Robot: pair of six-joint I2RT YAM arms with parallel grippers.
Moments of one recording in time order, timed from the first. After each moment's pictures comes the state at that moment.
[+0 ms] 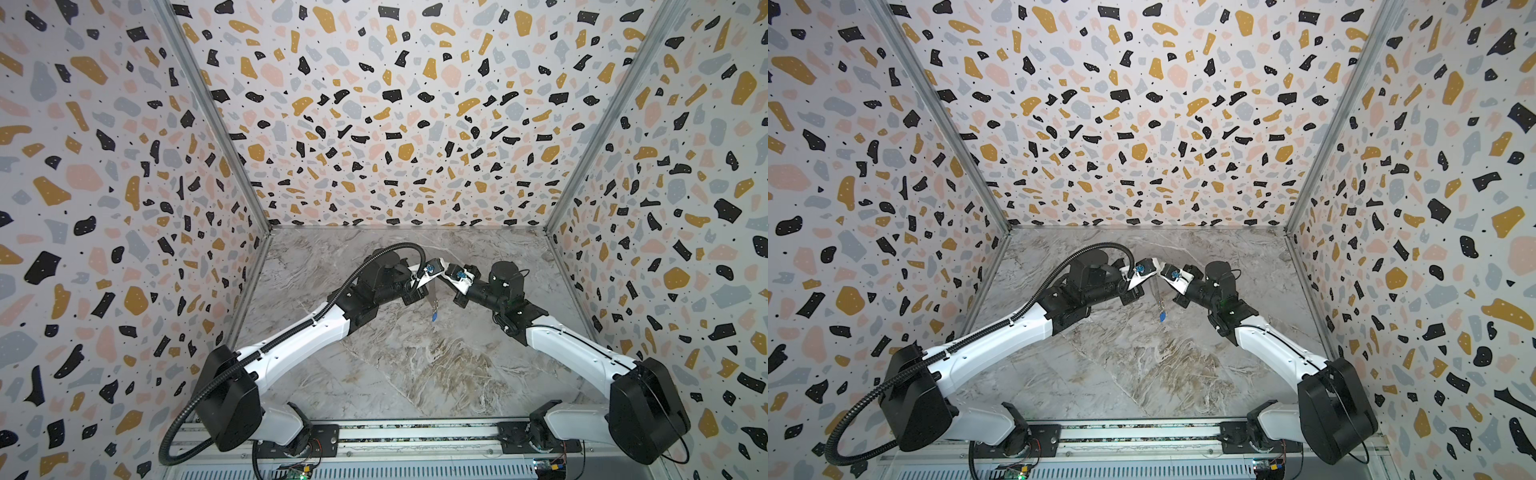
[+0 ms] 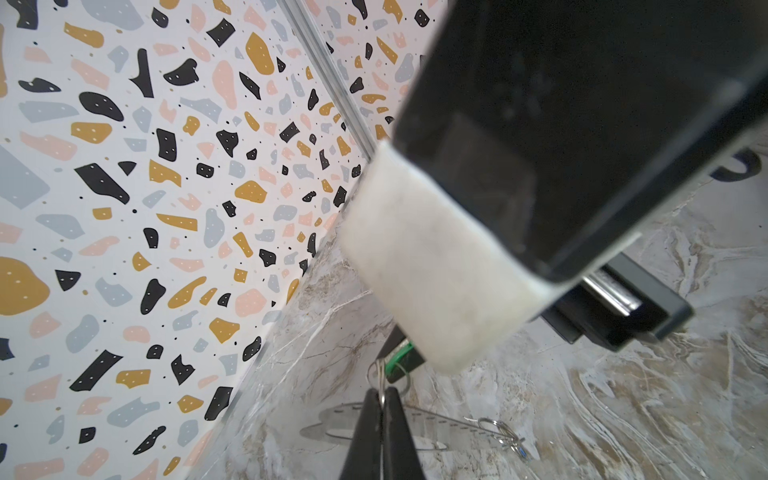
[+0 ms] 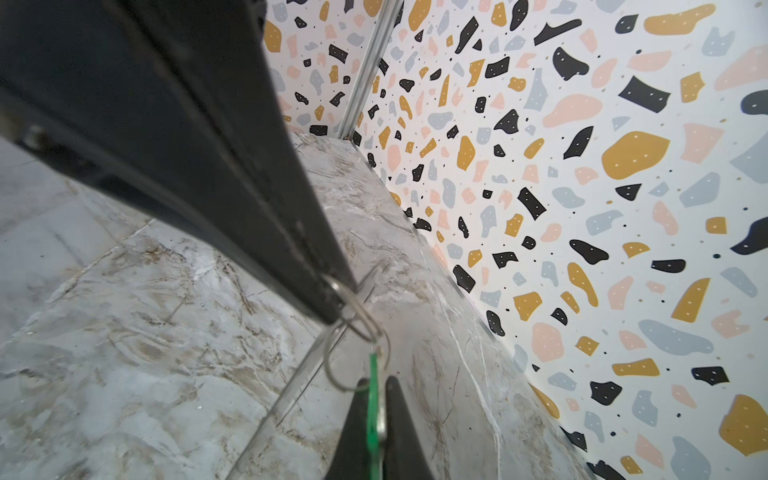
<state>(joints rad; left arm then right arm) -0.74 1.42 1.13 -0.02 0.22 0.56 0.49 1.29 0.79 0.27 -0.45 -0.56</state>
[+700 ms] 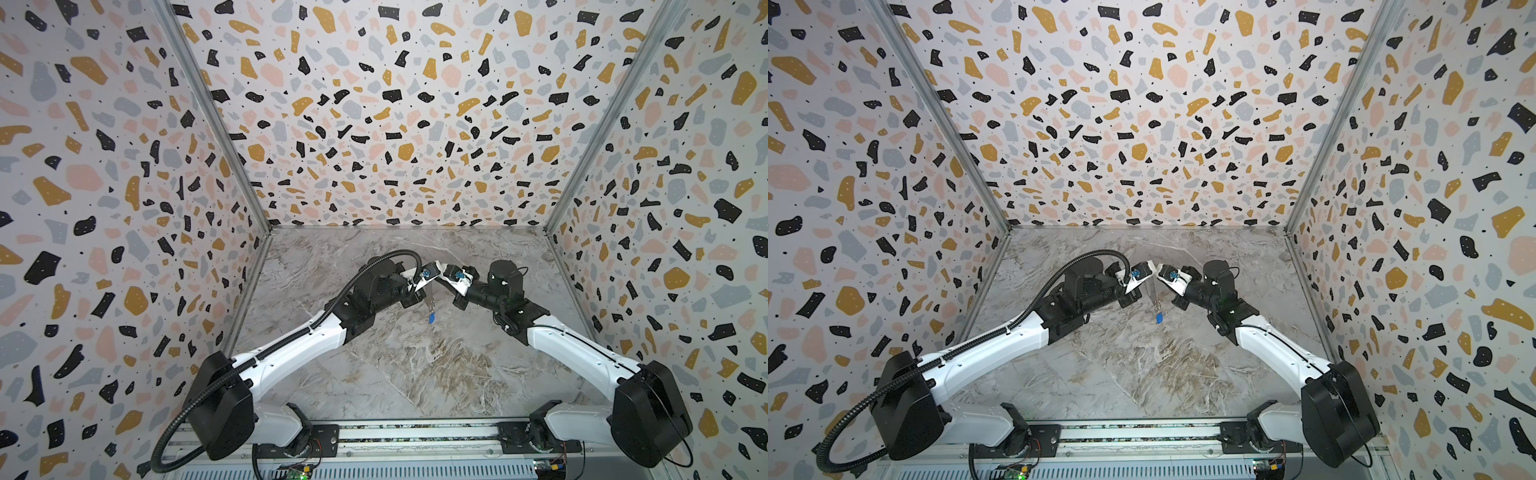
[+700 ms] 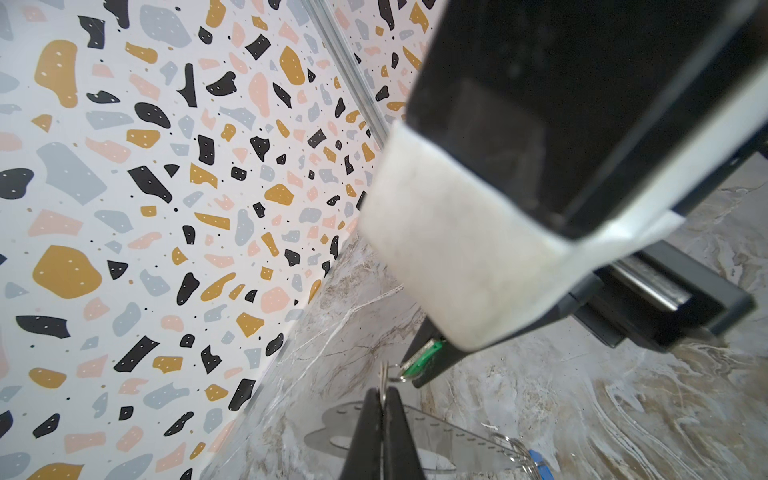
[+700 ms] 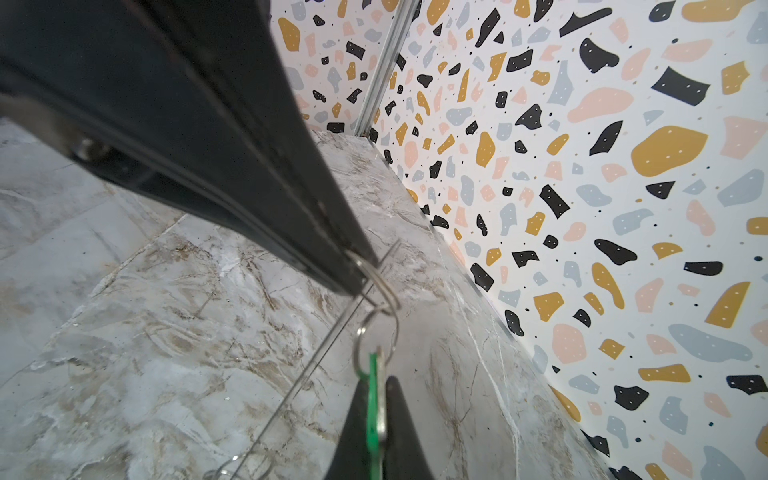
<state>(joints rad) -0.75 1.36 1.03 0.09 0.13 0.54 0.50 1.28 0.81 0.20 -0.45 -0.55</state>
